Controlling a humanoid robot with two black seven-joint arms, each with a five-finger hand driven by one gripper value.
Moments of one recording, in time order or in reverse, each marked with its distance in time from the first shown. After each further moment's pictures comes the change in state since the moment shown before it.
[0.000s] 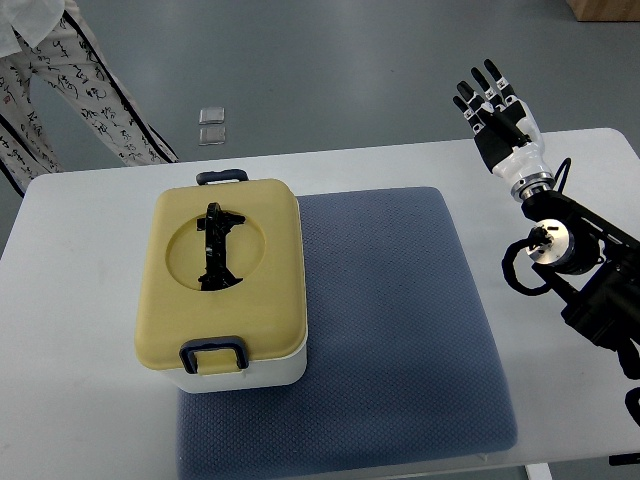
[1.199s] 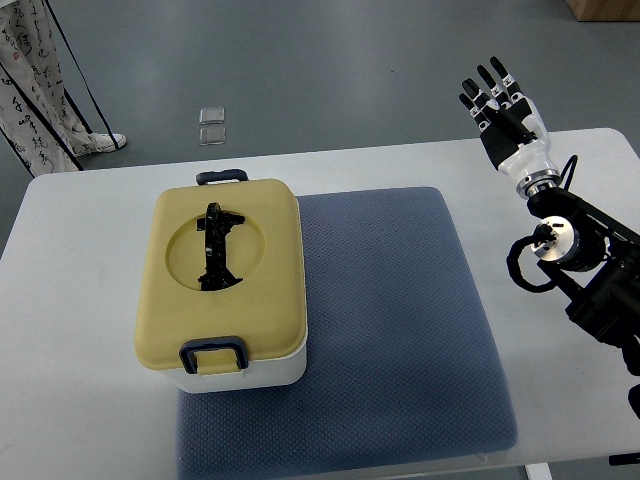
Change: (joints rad) left arm -0.003 0.000 -0.001 0.002 -0.001 0.000 0.001; right arm 0.010 -0.010 0.000 -0.019 -0.002 0.001 -0.002
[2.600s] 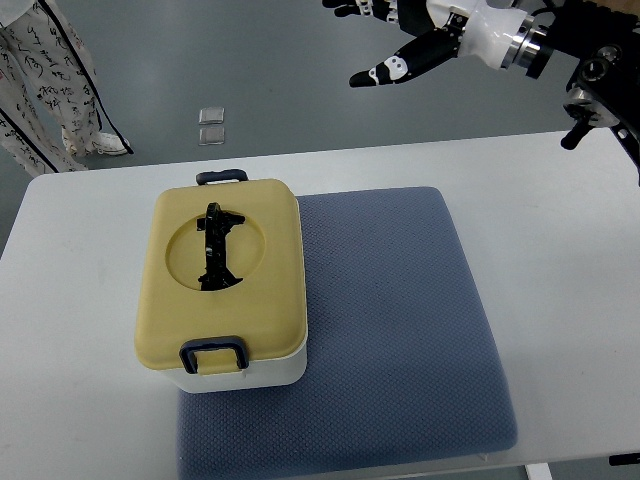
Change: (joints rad) left arm 0.000 0.000 0.001 0.000 0.000 0.000 0.000; right arm 0.418 -0.156 -0.091 0.190 -1.054 0.399 -0.012
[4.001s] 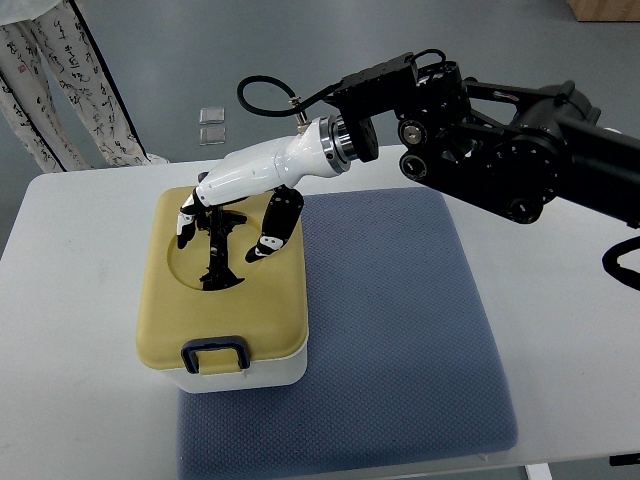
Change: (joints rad) left arm 0.000 0.000 0.000 0.000 0.000 0.000 0.000; right arm 0.201 0.219 -0.407 0.202 -0.500 -0.067 -0.003
